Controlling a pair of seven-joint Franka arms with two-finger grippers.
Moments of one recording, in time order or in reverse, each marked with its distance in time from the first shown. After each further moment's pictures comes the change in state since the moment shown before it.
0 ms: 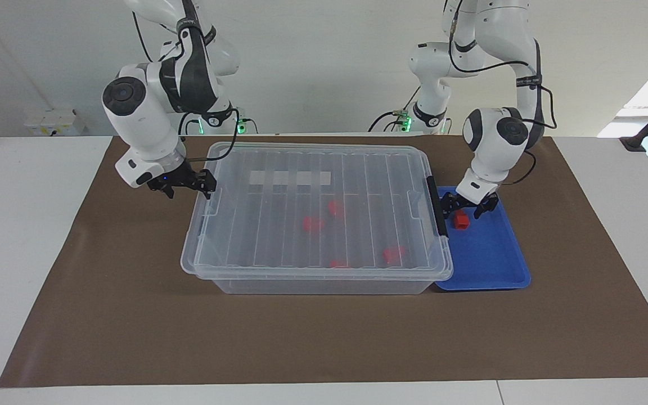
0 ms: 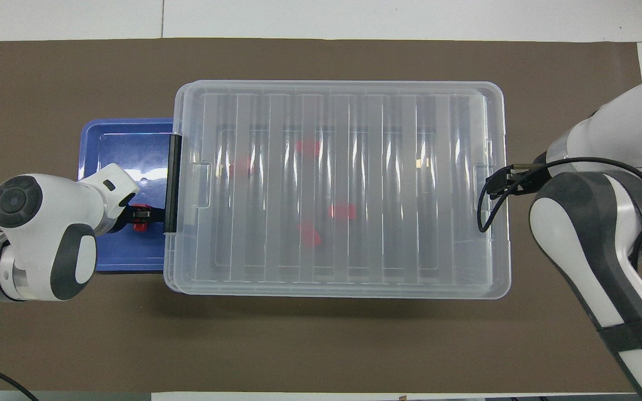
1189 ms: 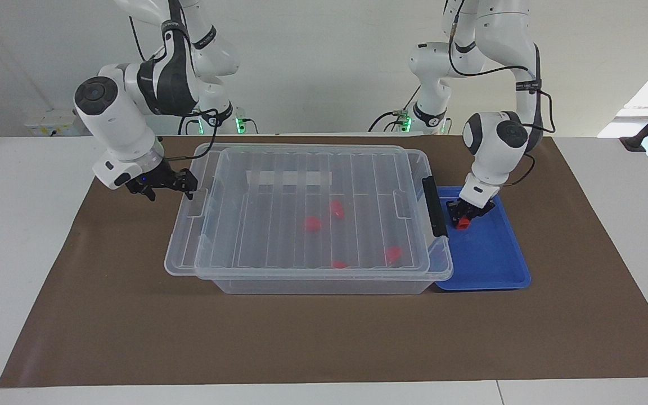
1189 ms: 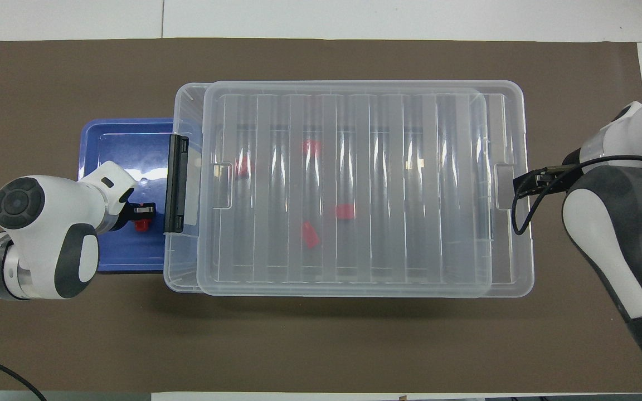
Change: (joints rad) left arm 0.005 0.019 0.000 -0.002 0.000 0.041 -0.089; right arm -0.001 -0.009 -0.083 -0.013 -0.009 0.020 -0.158
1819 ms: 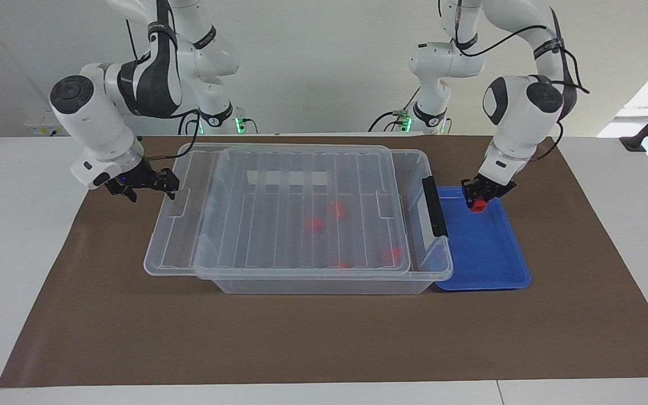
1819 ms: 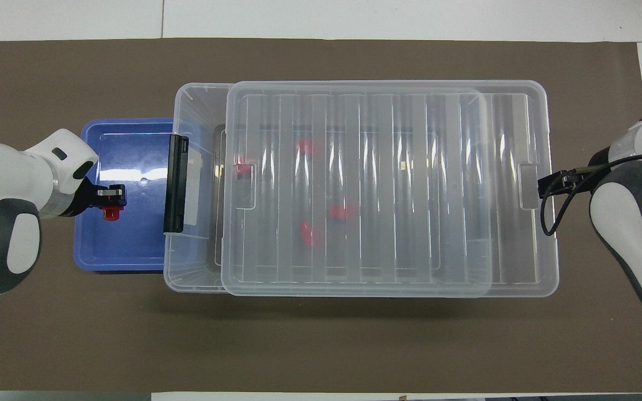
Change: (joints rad) left arm 0.001 -0.142 0.002 0.220 0.000 -0.392 -0.001; right arm -0.008 -0.001 -0.058 0.000 -0.018 0.011 -0.096
